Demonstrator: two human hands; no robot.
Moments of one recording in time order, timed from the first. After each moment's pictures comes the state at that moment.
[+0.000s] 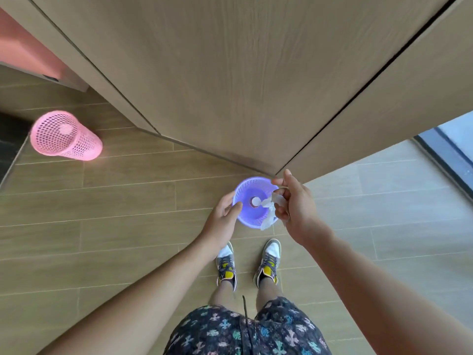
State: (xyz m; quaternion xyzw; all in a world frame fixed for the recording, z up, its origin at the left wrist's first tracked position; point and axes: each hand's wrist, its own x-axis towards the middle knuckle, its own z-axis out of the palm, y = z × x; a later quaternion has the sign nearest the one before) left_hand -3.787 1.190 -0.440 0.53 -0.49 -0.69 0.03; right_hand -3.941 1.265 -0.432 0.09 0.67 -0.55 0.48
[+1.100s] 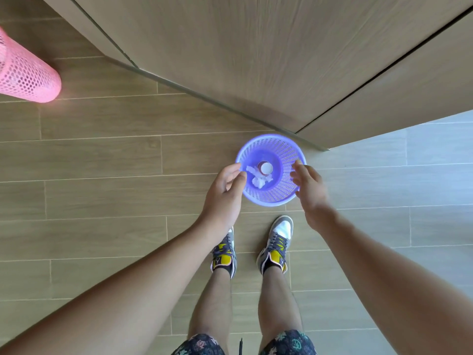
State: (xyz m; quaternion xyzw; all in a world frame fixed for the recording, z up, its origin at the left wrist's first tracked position) left_hand -3.808 1.186 -0.675 0.60 -0.46 -0.65 0.05; right_hand -3.966 1.284 -0.742 0.02 0.79 -0.41 0.46
